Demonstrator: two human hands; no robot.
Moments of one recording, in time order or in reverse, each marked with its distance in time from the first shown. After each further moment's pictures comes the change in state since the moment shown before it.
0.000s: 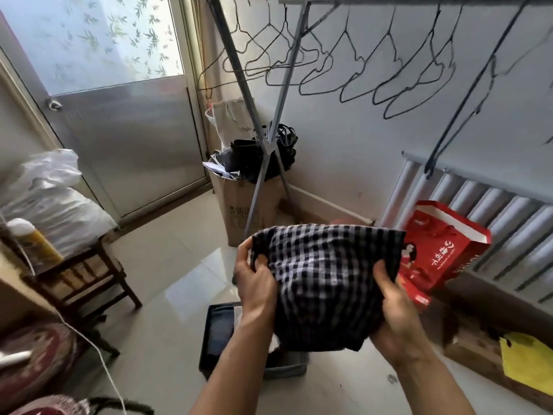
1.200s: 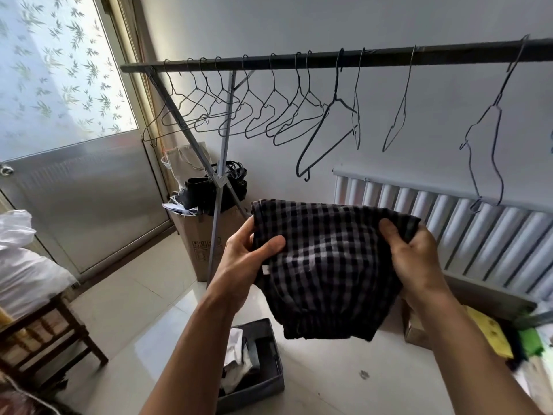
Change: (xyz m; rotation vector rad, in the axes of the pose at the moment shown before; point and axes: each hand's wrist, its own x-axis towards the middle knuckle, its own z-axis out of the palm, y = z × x) left_hand -0.137 0.080 0.030 -0.087 -0.831 0.208; right_hand -0.104 -0.131 -0.085 -0.512 0.336 -0.541
